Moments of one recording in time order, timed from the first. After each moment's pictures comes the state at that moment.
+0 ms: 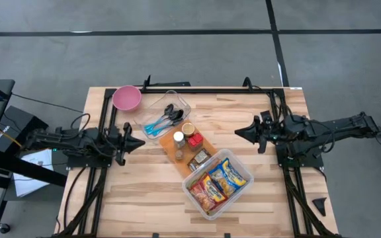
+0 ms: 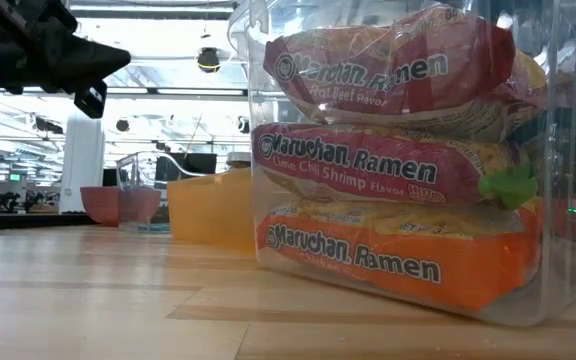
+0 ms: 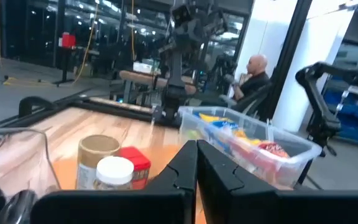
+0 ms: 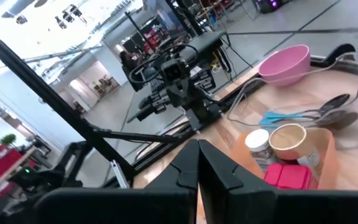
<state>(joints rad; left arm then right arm) -0.10 0.09 0.01 0.20 -0.13 -0.20 0.15 0.66 0.56 0.05 0.24 0.64</state>
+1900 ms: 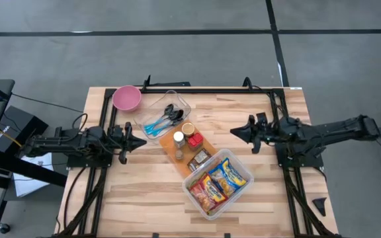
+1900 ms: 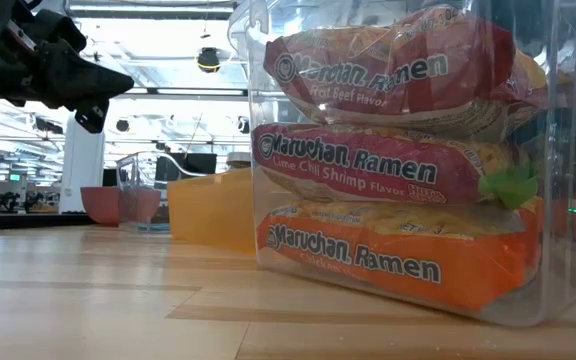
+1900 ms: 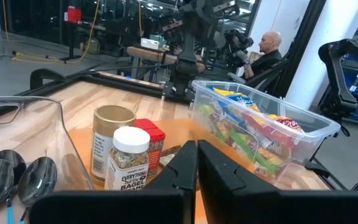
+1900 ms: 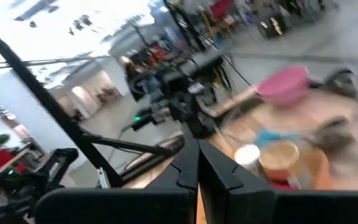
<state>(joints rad) 0.03 0.07 0.01 0.06 -0.02 -0.22 0.07 0.72 0.42 0.31 0.19 0.56</state>
